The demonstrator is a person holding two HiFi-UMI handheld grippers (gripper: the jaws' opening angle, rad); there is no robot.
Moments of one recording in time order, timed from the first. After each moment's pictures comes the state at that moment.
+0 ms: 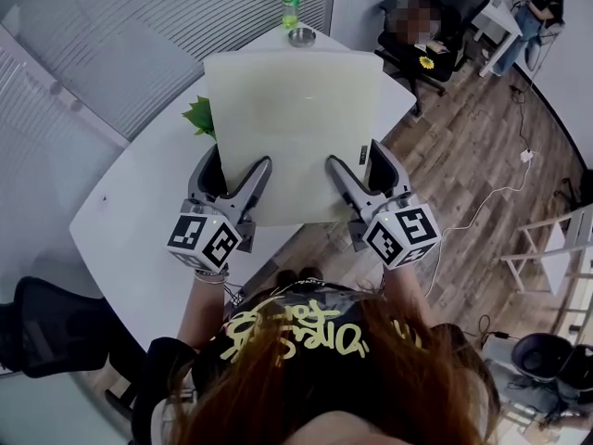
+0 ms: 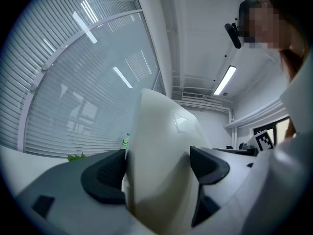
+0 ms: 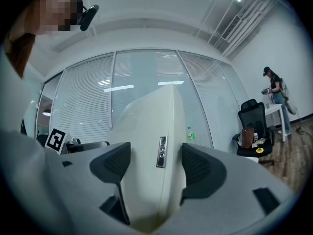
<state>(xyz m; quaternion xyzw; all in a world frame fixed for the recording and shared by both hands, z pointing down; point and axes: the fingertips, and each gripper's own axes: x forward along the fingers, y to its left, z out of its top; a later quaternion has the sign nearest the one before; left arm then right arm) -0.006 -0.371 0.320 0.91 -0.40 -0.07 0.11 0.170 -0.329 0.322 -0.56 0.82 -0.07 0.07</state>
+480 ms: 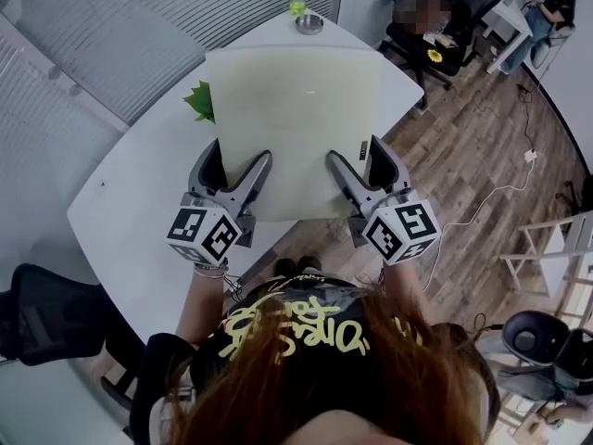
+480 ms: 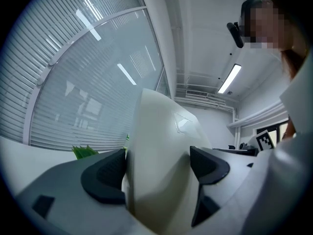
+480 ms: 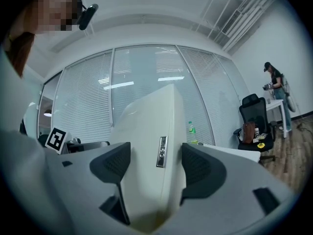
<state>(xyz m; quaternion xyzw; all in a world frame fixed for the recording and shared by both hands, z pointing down) -0.011 -0.371 0.341 0.90 -0.41 -0.06 0.13 0.166 -0.334 0.342 -0.55 0.83 -0.10 0.06</state>
